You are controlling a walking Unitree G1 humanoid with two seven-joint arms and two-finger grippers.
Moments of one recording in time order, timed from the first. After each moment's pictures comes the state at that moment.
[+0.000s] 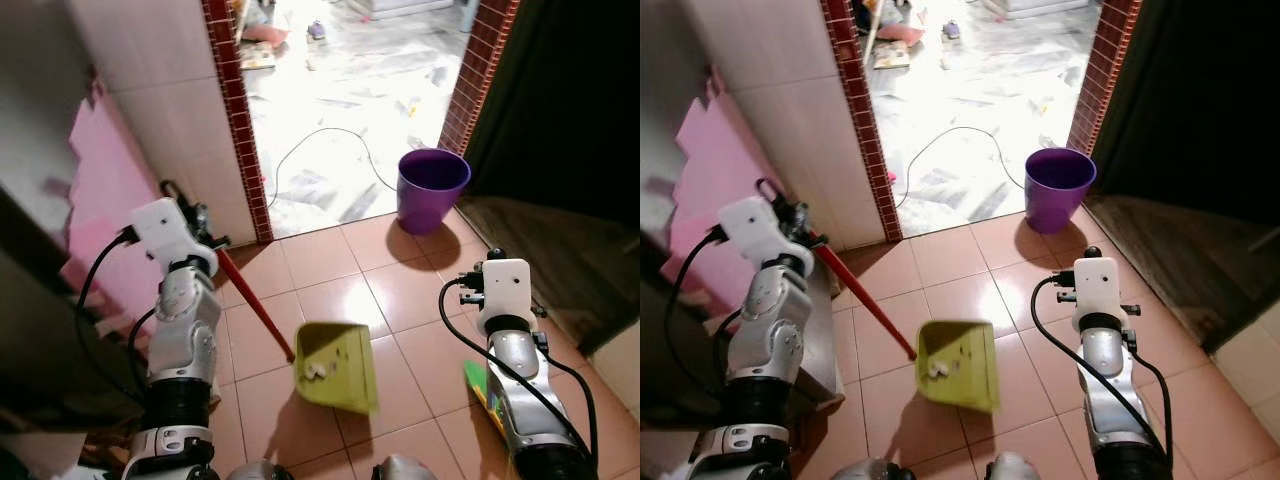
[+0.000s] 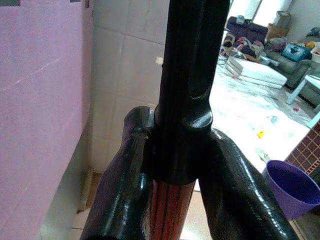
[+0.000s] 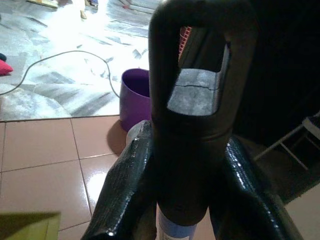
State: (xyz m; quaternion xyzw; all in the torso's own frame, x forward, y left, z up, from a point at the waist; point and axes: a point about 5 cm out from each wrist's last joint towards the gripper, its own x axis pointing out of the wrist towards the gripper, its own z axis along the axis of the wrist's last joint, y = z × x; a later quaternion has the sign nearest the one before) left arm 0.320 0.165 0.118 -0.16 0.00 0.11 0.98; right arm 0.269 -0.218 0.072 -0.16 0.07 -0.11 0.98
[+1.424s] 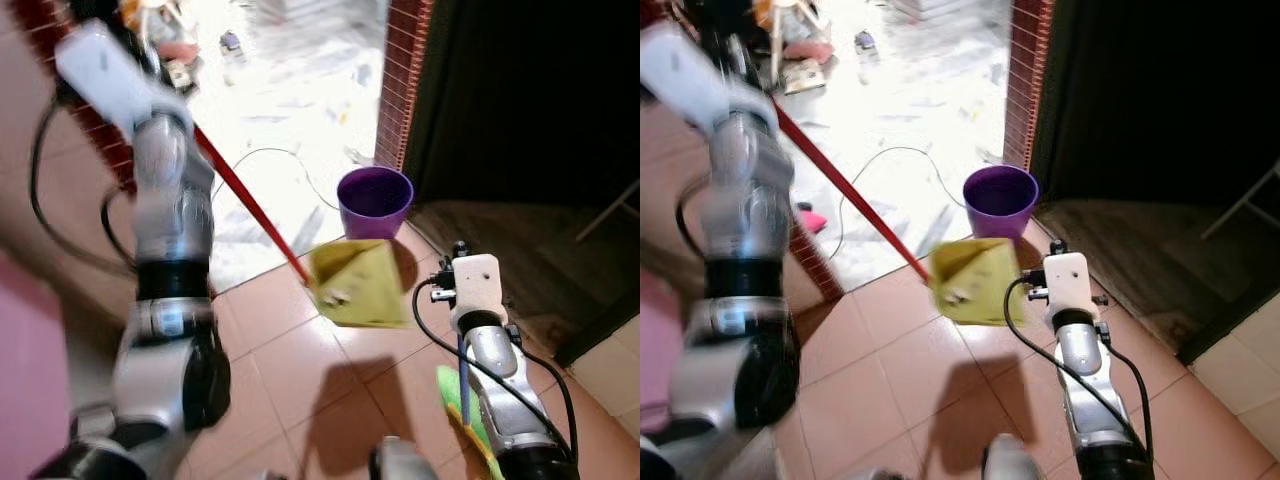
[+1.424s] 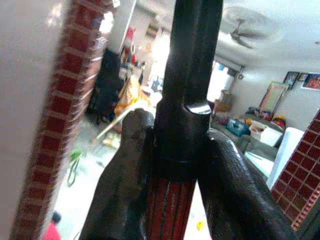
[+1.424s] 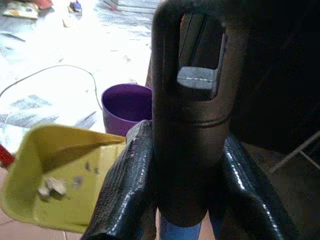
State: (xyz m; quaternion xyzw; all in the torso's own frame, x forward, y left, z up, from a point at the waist) left arm 0.380 0.158 0.283 -0.22 -0.18 0.17 0.94; right arm 0.269 -0.188 0.073 -0.15 0.06 -0.03 0.99
